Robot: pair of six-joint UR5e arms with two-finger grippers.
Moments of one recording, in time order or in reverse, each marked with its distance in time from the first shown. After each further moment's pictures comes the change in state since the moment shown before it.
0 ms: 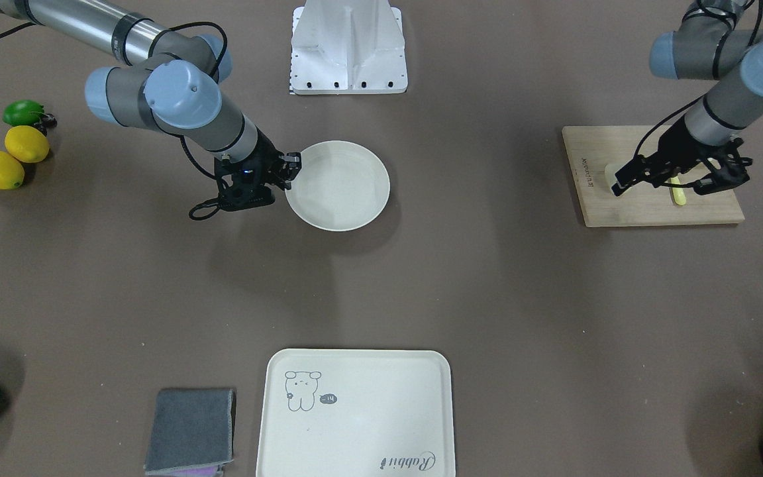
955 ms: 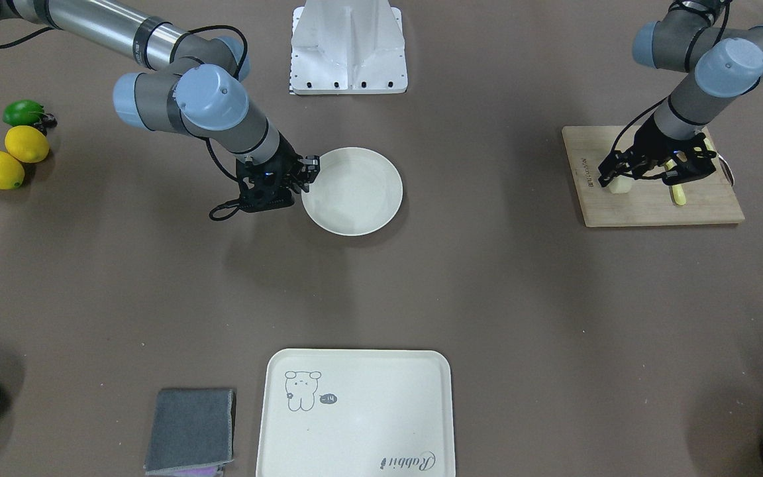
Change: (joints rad) left arm 0.091 0.057 -0.001 -0.035 0.069 -0.025; right arm -0.025 0.037 -0.043 0.041 -0.062 0.044
